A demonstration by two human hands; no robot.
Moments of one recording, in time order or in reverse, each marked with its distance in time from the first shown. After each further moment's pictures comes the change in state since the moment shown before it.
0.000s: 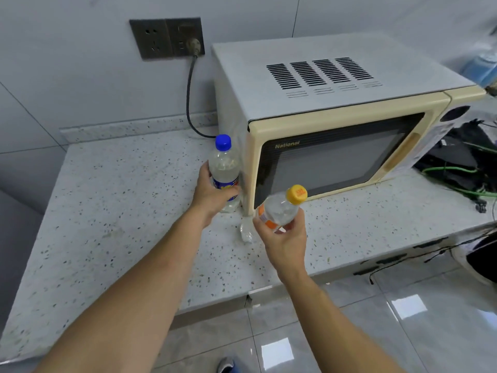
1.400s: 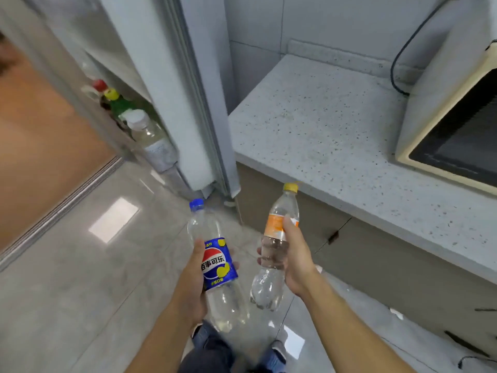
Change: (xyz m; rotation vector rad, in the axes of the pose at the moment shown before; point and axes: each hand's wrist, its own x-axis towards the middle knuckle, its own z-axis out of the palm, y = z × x) left_hand -0.507 -0.165 -0.046 -0.953 0.772 -0.468; right_hand -0.263 0.037 -0.032 0.165 -1.161 0.785
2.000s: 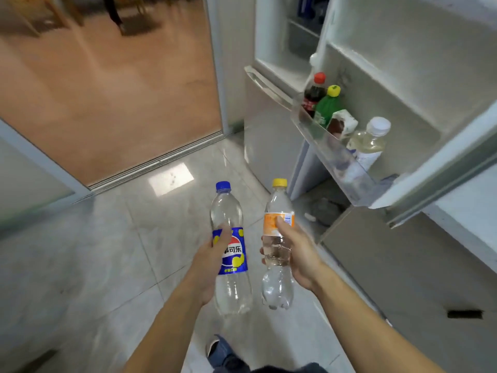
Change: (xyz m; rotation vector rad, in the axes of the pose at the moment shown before) left_hand -0.051 0.130 -0.293 -0.012 0.273 0.236; right_hand 0.033 0.149 0.315 -0.382 -0.361 0.121
